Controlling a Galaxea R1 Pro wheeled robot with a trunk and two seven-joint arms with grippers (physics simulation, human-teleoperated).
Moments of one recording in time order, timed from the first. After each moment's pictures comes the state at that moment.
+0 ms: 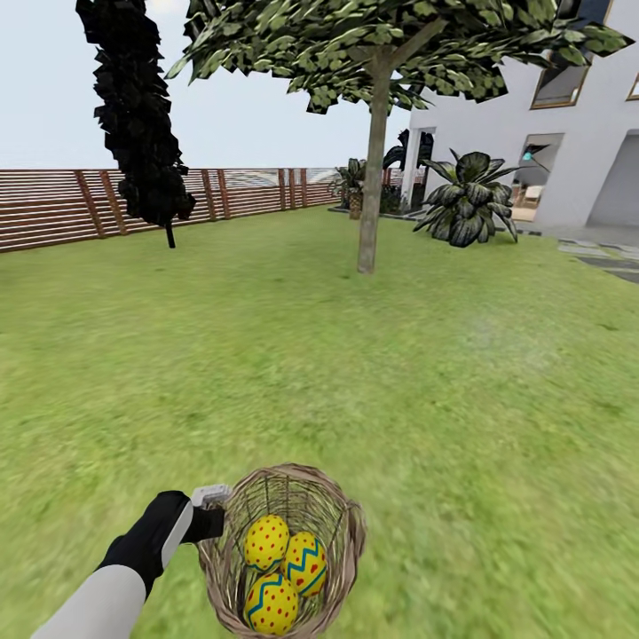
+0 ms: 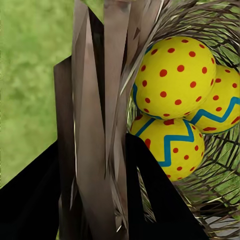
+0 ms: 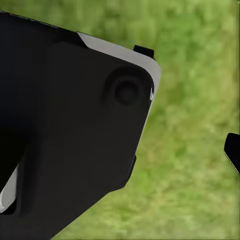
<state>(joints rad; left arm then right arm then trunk) -0.62 0.03 0.11 -0.59 0.03 0.73 -0.06 -0.20 -0.06 -0.09 0.05 0.34 -0.07 0.13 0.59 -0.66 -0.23</state>
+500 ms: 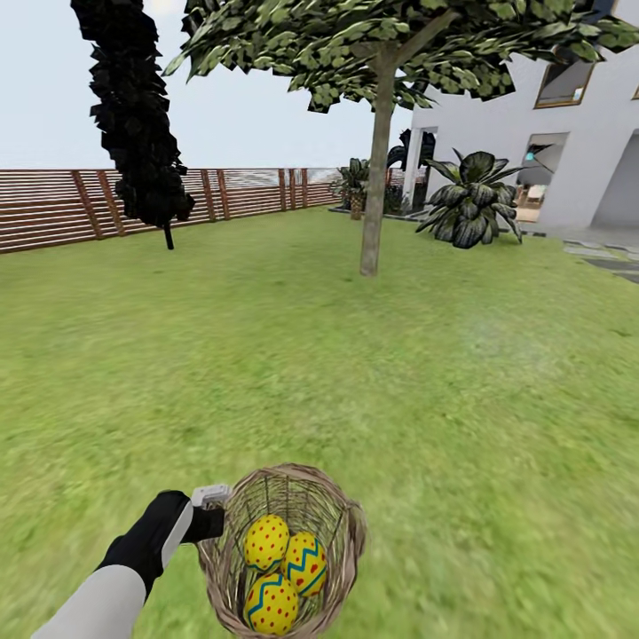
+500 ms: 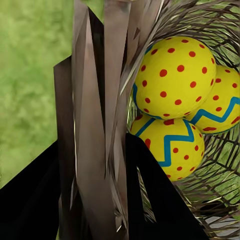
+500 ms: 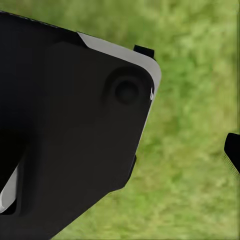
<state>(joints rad) -0.62 0.03 0.11 -0.59 0.03 0.73 -0.06 -0.20 -0.06 -0.09 0.05 0.34 -0.07 0.13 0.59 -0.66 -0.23</state>
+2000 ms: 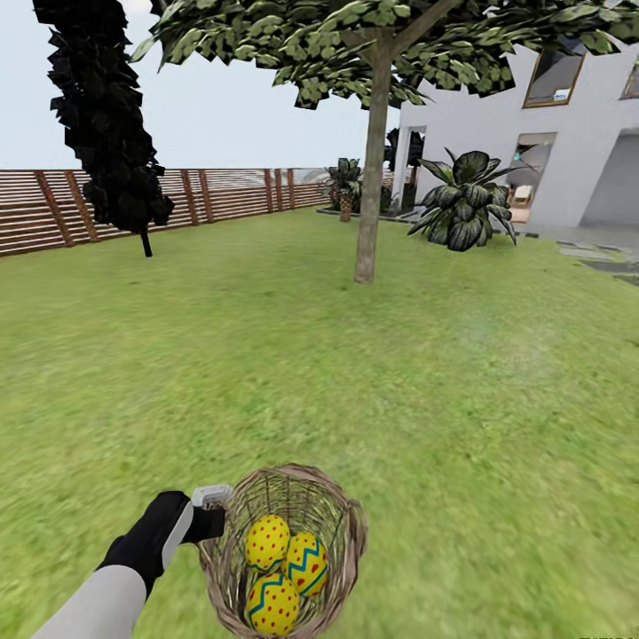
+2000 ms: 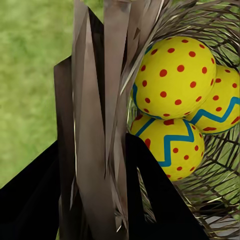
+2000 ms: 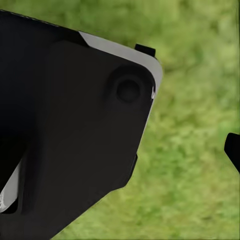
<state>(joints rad) -0.62 0.03 0.11 -0.59 0.03 0.73 -0.06 -0.20 -0.06 -0.09 0.05 0.34 -0.07 0.13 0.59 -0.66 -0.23</state>
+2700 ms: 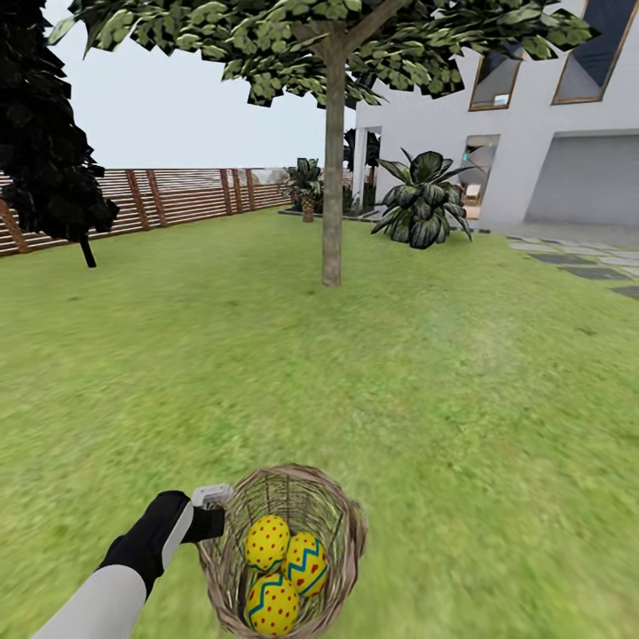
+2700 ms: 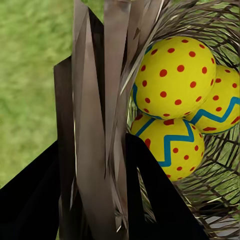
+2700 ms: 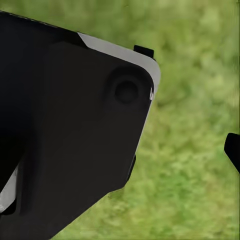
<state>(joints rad) -0.62 0.03 0.11 -0.59 0.03 0.73 -0.06 -0.20 -0.06 -0.09 0.05 0.34 -0.07 0.13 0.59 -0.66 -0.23</state>
